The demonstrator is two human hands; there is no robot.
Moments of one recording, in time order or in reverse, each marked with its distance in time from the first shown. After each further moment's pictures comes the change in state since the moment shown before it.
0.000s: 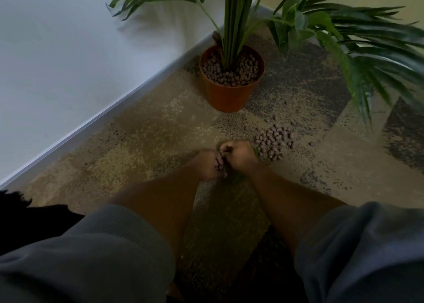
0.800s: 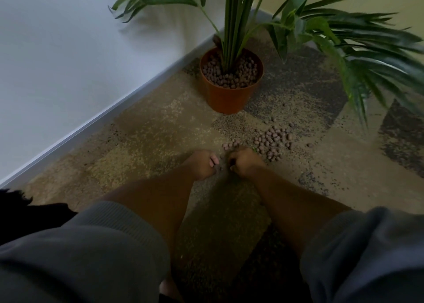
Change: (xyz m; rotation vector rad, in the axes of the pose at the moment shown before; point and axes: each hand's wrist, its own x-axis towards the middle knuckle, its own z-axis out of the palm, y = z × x) left_hand 0.000 -0.015 -0.003 -0.104 0.027 -0.059; right_hand -0.020 0.005 -0.019 -0.544 -0.178 -0.076
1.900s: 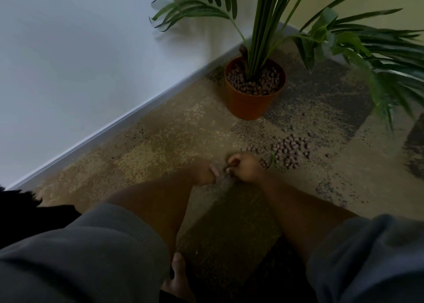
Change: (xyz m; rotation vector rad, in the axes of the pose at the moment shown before) left_hand -0.051 -0.016 -0.030 -0.013 -0.125 -0.197; right_hand 0.006 -0.042 0.013 0.375 -0.013 -0.017
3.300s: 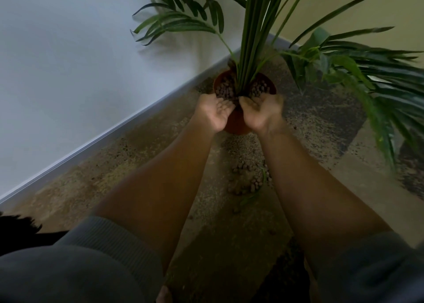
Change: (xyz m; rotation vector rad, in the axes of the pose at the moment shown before) left_hand 0.057 0.156 -0.124 -1.906 0.168 0.117; right_hand 0.060 -0.074 -0.162 2.024 0.323 0.068
